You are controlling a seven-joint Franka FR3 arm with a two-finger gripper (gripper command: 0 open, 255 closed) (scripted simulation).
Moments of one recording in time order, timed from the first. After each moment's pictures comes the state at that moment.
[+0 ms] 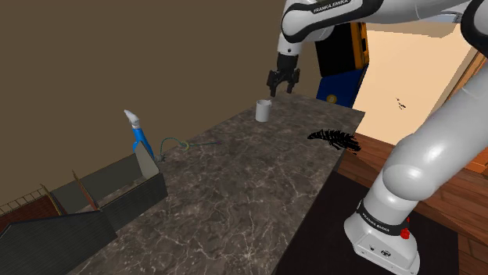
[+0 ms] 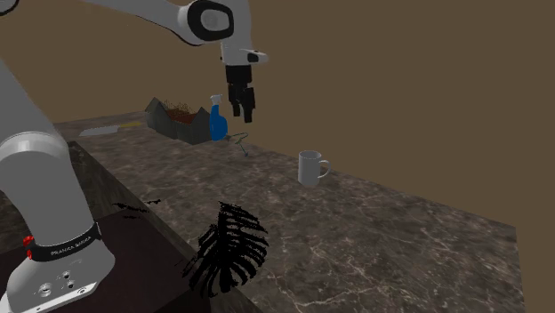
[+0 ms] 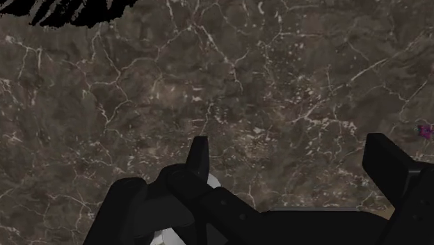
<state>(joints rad) -0.06 -0.24 -0.13 -2.12 -0.02 1.91 0.07</state>
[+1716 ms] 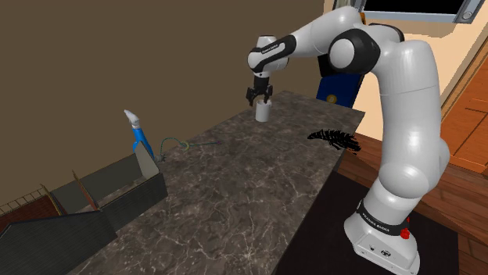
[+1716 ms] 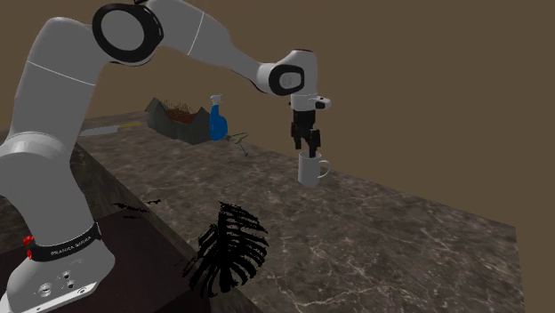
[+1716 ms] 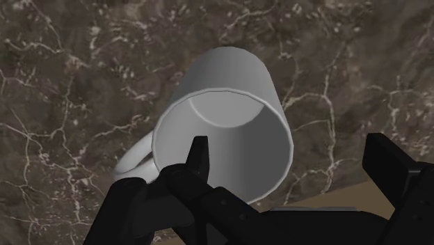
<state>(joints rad) -0.15 0.49 -0.17 -1.55 0.09 2.10 -0.03</state>
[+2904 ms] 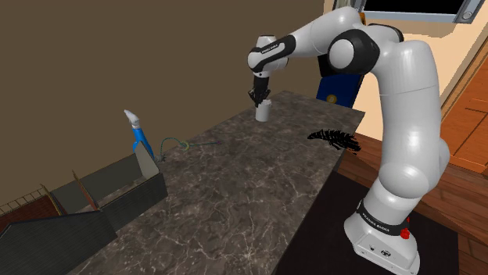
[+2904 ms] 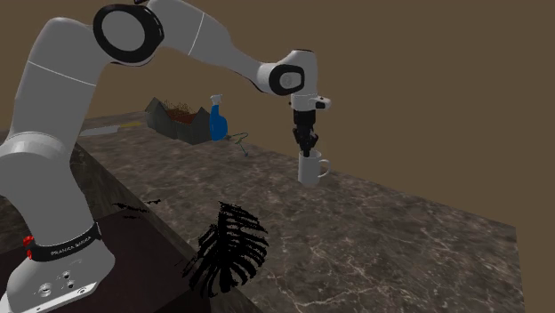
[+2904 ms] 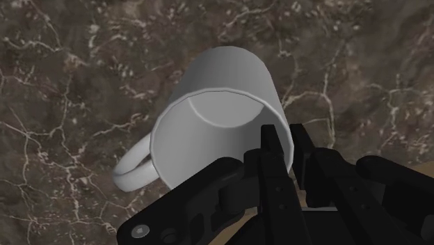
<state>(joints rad) -0.15 0.50 -0.17 -1.54 0.09 2.10 -0.02</state>
